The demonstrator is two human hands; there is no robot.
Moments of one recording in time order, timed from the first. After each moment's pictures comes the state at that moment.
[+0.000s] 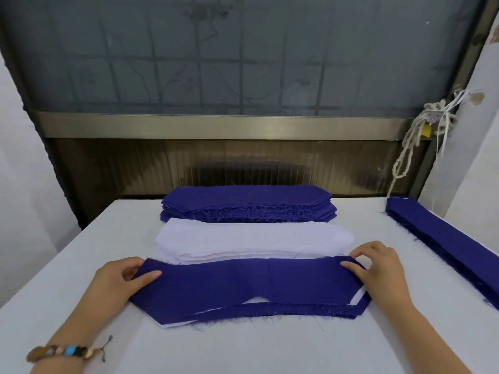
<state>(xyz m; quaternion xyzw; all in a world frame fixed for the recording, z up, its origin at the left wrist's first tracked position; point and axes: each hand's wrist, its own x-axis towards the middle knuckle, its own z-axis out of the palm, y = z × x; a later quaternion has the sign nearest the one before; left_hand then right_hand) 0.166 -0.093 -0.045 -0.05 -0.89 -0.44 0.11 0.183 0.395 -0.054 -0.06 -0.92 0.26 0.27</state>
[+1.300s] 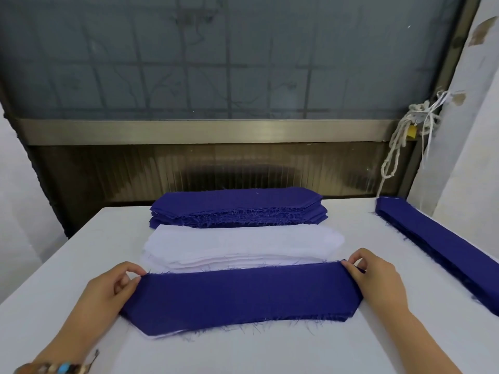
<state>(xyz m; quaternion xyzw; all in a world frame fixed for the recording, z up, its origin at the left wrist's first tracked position) 0.163 -0.092 -0.055 -0.07 -0.91 -0.38 0.15 0.191 0.396 -0.051 -0.17 -0.92 0.30 0.20</state>
